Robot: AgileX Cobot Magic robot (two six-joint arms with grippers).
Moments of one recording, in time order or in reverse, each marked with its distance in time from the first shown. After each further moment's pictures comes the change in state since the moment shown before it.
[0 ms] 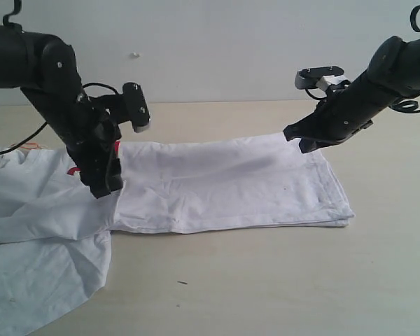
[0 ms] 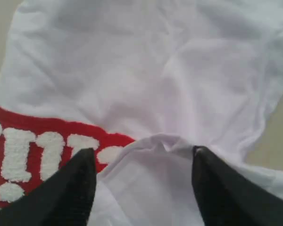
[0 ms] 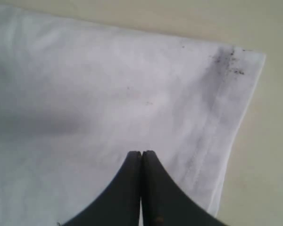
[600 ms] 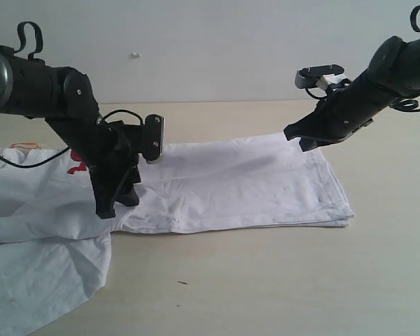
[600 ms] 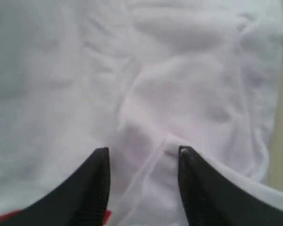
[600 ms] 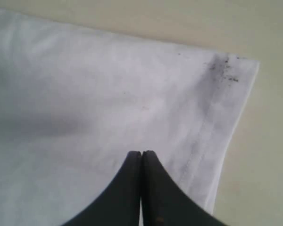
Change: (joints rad) left arm 0.000 0.106 0.007 -0.193 -0.092 0.416; right arm 0.000 0.000 0.000 0.000 -0.017 -0.016
